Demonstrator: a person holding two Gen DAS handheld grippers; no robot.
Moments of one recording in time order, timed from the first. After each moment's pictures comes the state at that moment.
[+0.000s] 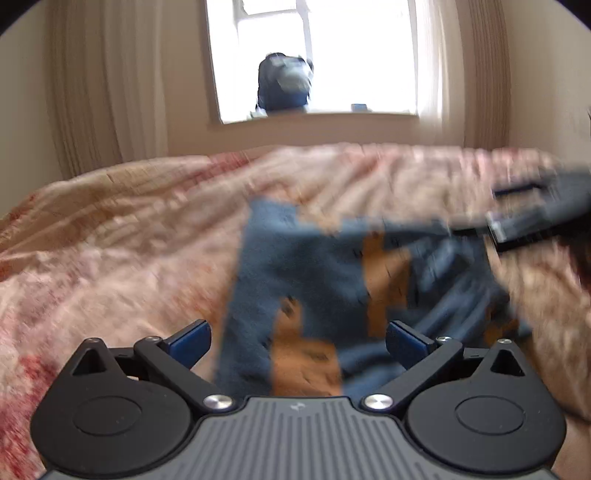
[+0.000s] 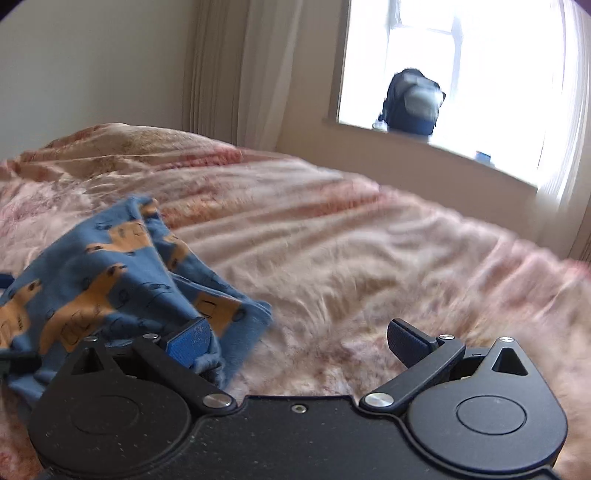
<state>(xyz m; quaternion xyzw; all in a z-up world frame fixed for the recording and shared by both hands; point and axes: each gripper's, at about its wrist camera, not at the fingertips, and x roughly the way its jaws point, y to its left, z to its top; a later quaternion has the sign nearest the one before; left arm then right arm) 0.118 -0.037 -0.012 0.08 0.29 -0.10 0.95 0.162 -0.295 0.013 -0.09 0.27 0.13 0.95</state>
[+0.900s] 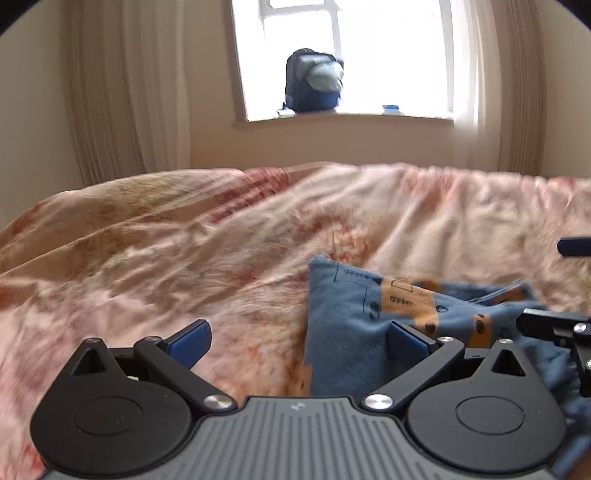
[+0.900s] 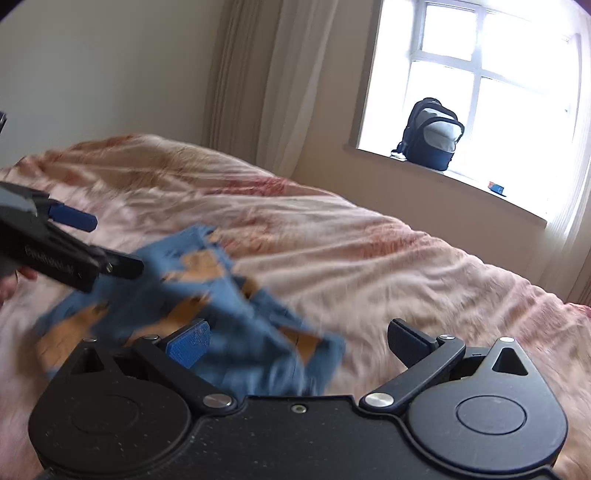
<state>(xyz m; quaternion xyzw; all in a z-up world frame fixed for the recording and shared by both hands) 0.231 -0.028 -0.013 0.09 0.31 -0.07 0.94 0.169 -0.249 0.020 -0.09 0.26 0.14 0.95</state>
